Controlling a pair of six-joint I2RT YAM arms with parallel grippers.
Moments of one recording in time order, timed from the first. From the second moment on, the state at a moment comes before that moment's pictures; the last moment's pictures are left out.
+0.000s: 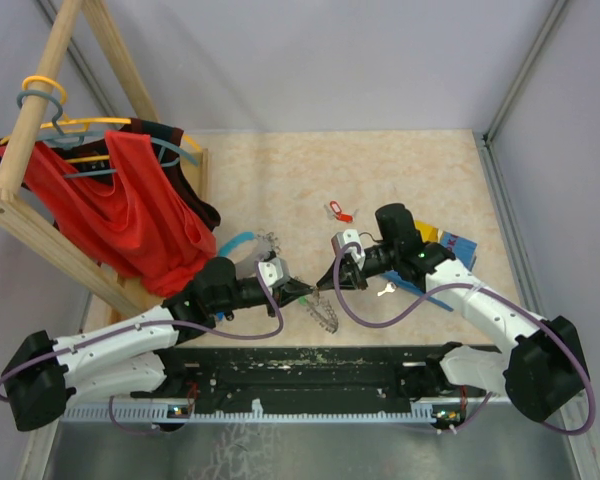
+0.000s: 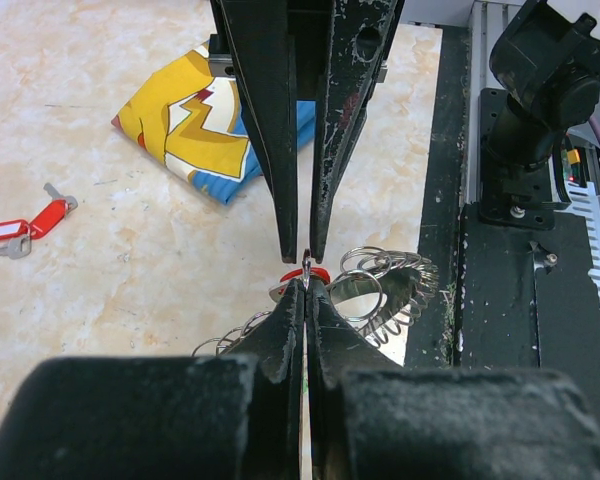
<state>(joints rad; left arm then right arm) -0.96 0.98 0.48 0.38 0.36 0.08 0.55 1.15 0.78 -0.27 -1.17 -0.69</state>
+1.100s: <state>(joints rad) -0.96 0.93 0.46 0.39 0.35 0.07 0.56 1.14 0.78 -0.31 -1.12 -0.74</state>
